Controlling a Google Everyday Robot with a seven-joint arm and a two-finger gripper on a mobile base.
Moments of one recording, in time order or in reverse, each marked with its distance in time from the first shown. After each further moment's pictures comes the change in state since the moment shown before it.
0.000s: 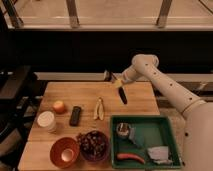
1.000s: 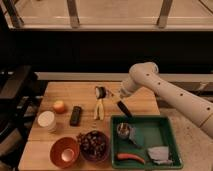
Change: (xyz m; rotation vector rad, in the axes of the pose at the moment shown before) arm 0.064 0.070 -0.021 -0.044 0.078 -0.240
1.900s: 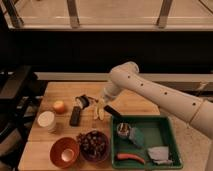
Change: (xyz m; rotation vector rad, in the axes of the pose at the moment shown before) arm -0.042 0.104 0.018 -0.044 0.032 -0.399
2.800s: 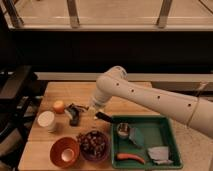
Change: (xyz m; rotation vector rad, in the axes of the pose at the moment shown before) arm -0.023 0.049 0.009 -0.023 0.005 -0.139
